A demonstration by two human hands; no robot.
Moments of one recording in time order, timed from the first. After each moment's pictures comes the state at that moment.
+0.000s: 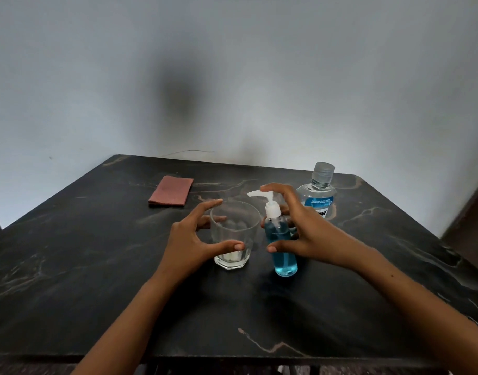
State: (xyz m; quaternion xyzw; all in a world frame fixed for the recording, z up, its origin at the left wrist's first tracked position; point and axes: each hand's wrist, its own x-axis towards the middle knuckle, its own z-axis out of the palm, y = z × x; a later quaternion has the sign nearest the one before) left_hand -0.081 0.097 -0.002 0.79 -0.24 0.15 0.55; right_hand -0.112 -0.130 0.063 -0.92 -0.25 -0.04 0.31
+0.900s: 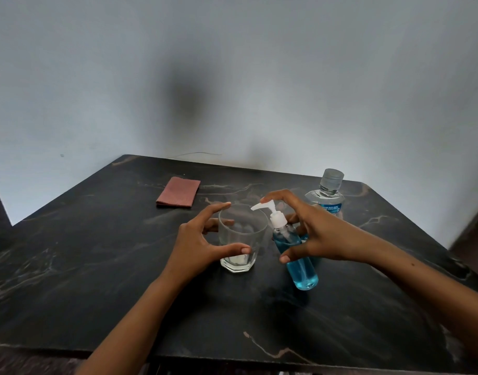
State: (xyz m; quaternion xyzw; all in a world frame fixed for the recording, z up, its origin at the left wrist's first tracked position) left_hand -0.079 0.098 -0.002 0.78 -0.24 0.14 0.56; right_hand -0.115 -0.130 0.086 -0.95 -0.22 0.03 0.24
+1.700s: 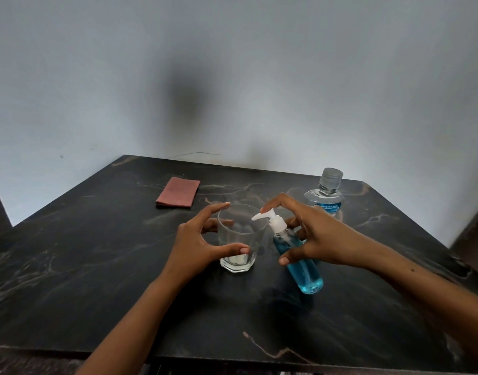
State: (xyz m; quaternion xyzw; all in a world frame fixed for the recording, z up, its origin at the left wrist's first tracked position) left_hand -0.080 0.099 -0.002 0.78 -0.23 0.13 0.57; right_hand -0.122 -0.123 0.086 -0.95 -0.20 0.02 0.24
